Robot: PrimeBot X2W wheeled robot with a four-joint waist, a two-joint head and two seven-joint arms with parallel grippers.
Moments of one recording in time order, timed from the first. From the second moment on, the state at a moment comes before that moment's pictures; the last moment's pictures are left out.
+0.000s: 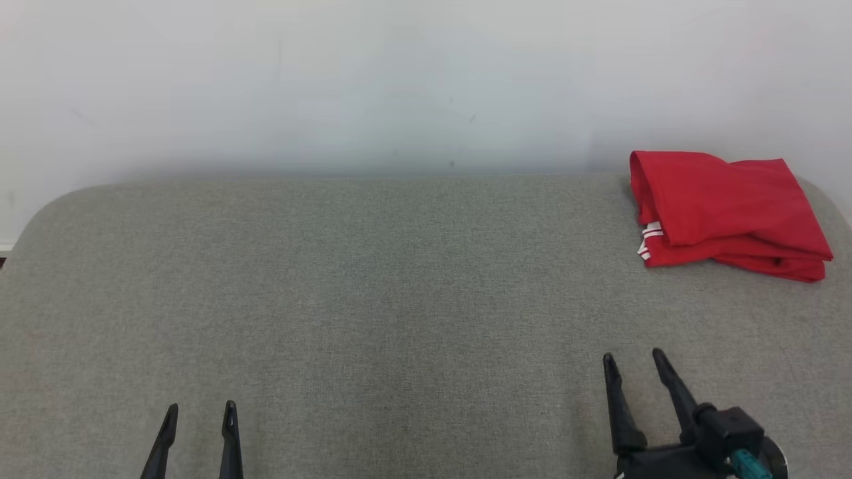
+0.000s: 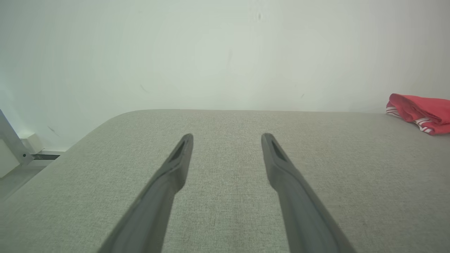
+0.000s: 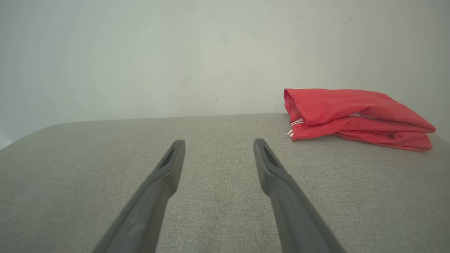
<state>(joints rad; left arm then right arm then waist) 0.10 0.05 0.05 0.09 -0.09 -0.10 -0.26 -0.07 -0.06 0.02 0.28 0.11 0.13 -0.26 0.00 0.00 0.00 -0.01</state>
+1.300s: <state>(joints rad) 0.10 0.05 0.03 0.13 -0.11 -0.11 -0.26 0.03 -0.05 0.01 0.24 0.17 0.13 -0.26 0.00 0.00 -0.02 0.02</state>
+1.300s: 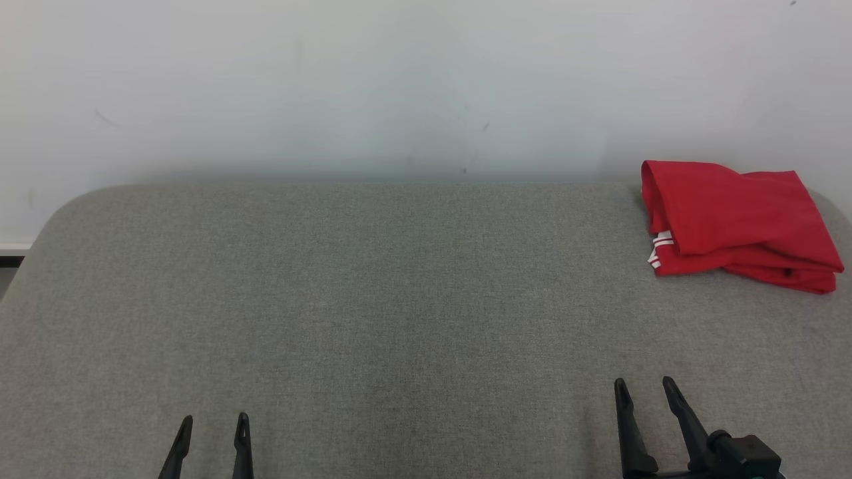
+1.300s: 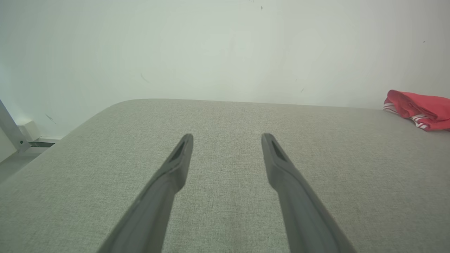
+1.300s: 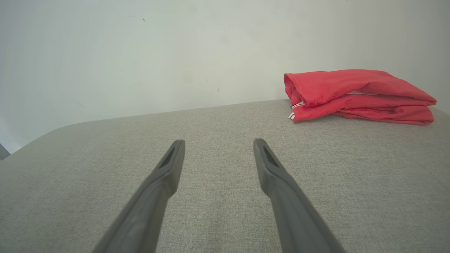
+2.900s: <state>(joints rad) 0.12 0.05 0.08 0.13 -0.73 -0.11 -0.13 0.02 -0.06 0.02 0.26 0.78 0.13 -0.11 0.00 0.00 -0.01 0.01</state>
